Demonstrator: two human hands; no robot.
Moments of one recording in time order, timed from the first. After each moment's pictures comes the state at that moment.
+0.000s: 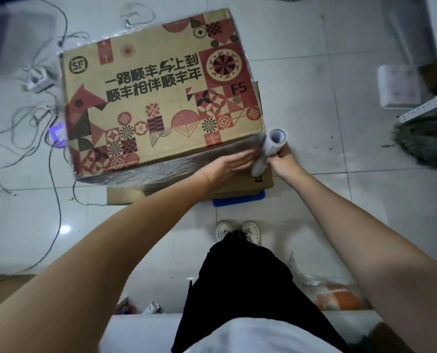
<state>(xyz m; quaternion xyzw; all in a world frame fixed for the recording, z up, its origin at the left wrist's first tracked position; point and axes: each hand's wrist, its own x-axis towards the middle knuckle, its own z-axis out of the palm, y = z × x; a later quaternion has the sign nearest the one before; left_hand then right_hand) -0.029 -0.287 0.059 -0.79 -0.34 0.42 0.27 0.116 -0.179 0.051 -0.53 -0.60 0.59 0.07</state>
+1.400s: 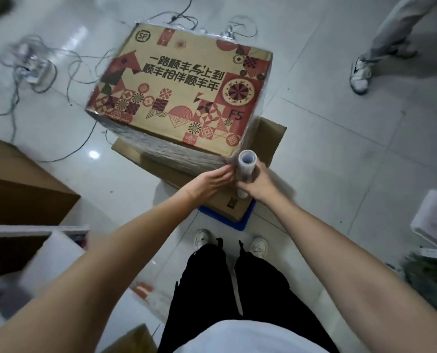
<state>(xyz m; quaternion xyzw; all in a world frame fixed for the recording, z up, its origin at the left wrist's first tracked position) 0.060 -0.250 0.091 -0.64 -0.55 0.52 0.14 0.116 -0.086 0.038 -0.25 -0.80 0.53 -0.11</state>
